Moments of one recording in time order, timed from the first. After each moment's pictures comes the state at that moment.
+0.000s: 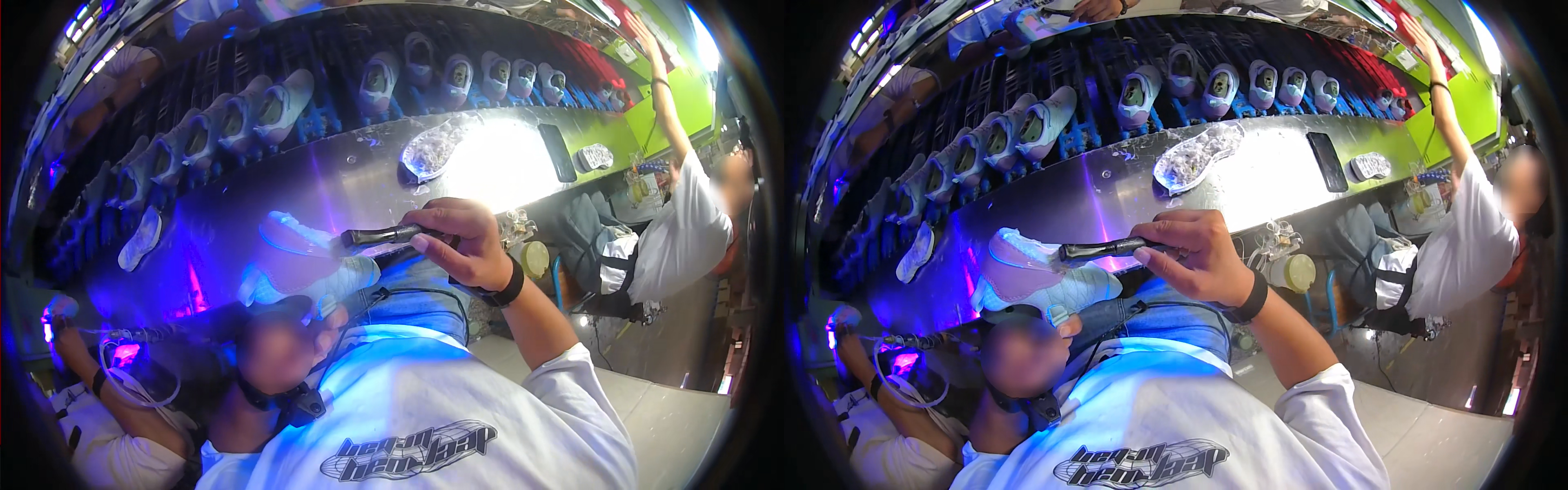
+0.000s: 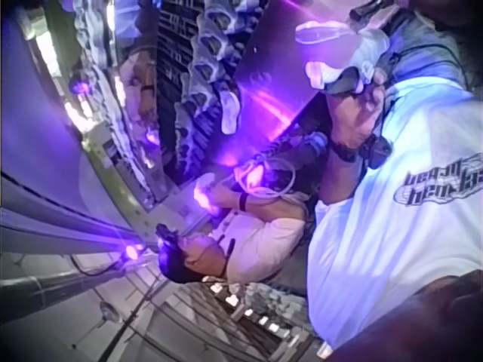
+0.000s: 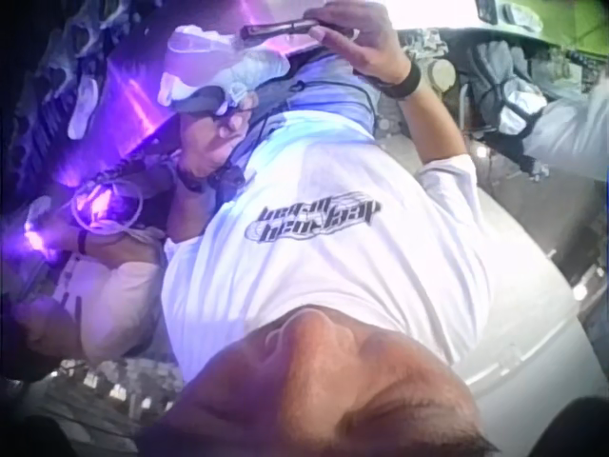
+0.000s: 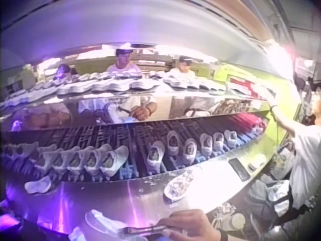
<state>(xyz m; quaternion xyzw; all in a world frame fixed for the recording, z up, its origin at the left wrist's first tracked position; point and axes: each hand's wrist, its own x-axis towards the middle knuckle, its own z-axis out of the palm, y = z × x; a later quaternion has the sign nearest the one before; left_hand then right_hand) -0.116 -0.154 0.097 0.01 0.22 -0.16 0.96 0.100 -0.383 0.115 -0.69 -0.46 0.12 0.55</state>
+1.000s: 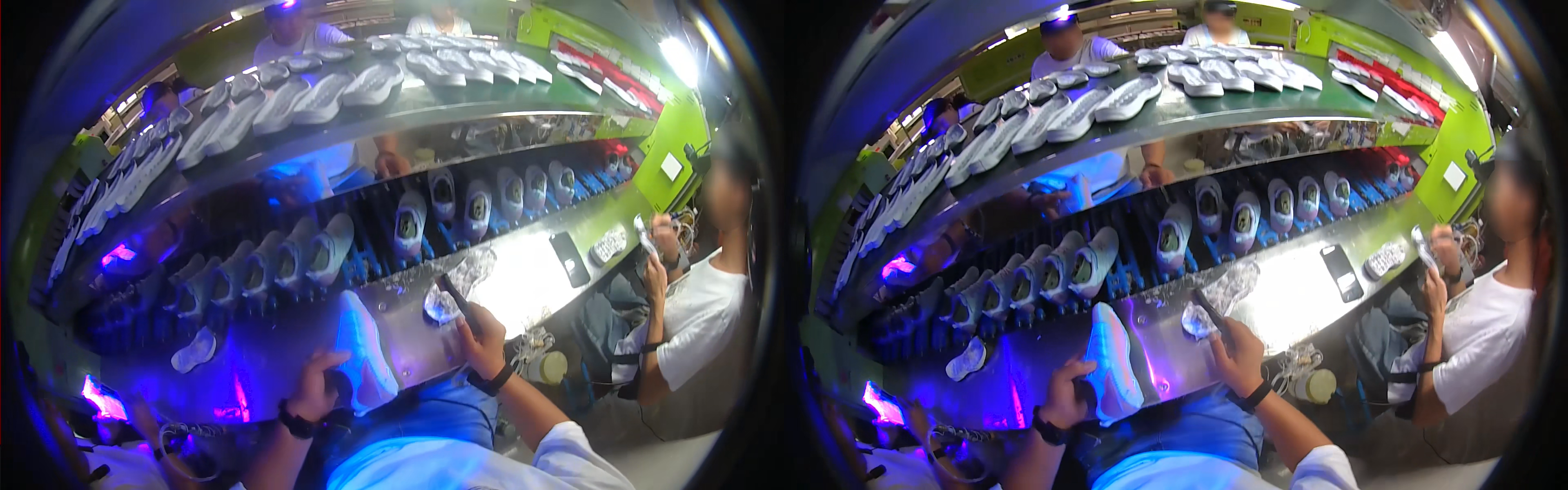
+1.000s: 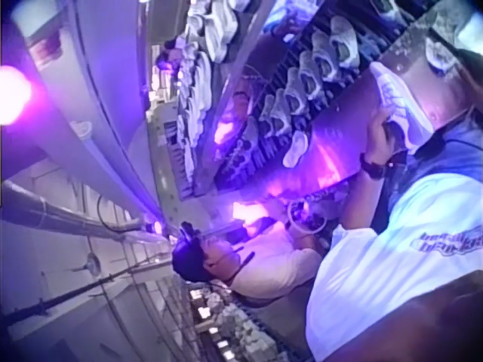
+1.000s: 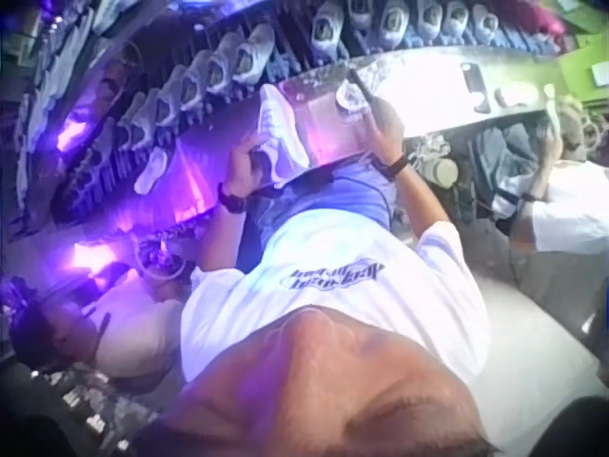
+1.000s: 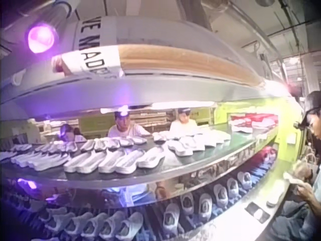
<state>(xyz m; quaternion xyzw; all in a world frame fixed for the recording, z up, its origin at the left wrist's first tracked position) -0.043 -0.113 0.034 0.41 0.24 0.01 0.88 0.137 -0.399 -0.022 -0.80 -0.21 -0.12 0.54</state>
